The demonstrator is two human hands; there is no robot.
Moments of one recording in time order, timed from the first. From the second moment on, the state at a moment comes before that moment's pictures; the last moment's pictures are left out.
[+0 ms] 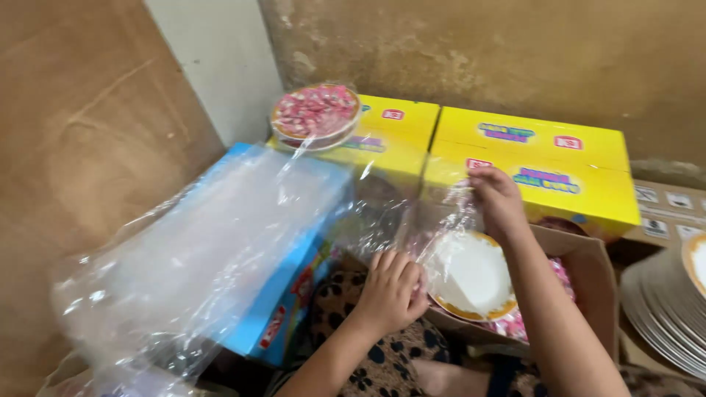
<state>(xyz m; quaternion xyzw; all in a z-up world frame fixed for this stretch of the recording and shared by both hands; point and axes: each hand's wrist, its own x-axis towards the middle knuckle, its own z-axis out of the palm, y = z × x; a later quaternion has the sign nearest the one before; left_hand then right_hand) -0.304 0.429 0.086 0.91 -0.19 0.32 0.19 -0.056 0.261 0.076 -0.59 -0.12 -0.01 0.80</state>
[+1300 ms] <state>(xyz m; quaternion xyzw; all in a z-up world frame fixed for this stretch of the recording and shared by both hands) -0.099 0.373 -0.059 0.88 -0.07 0.21 0.42 -0.108 0.129 -0.094 -0.69 0.12 0.01 0.71</state>
